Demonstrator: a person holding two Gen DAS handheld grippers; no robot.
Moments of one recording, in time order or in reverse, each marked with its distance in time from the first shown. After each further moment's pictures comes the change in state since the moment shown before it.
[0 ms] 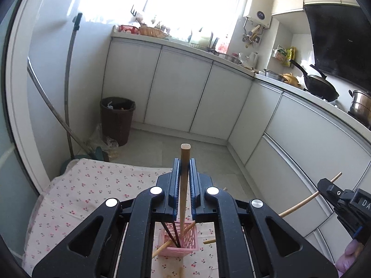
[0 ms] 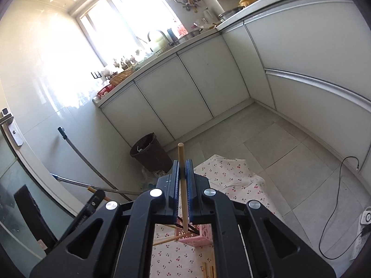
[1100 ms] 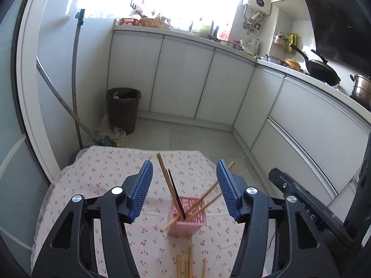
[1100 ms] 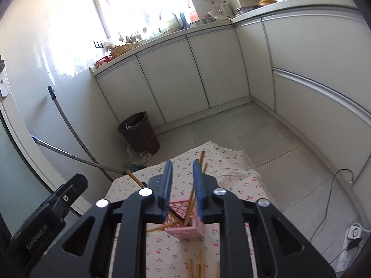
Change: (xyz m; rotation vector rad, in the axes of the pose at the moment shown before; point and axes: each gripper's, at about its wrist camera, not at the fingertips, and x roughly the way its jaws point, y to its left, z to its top) left arm -0.027 -0.004 -0.024 0.038 0.078 0.049; right arm 0.047 0.031 -0.055 -0.184 0.054 -0.095
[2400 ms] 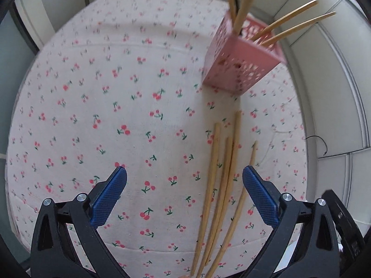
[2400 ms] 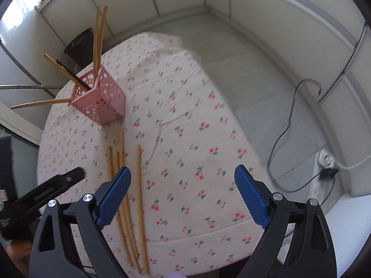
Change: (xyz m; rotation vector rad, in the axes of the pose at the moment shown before) left arm 0.105 0.054 -0.174 -0.138 0.756 0.134; right arm 0.008 -0.111 -0.143 0.084 0.568 -0.230
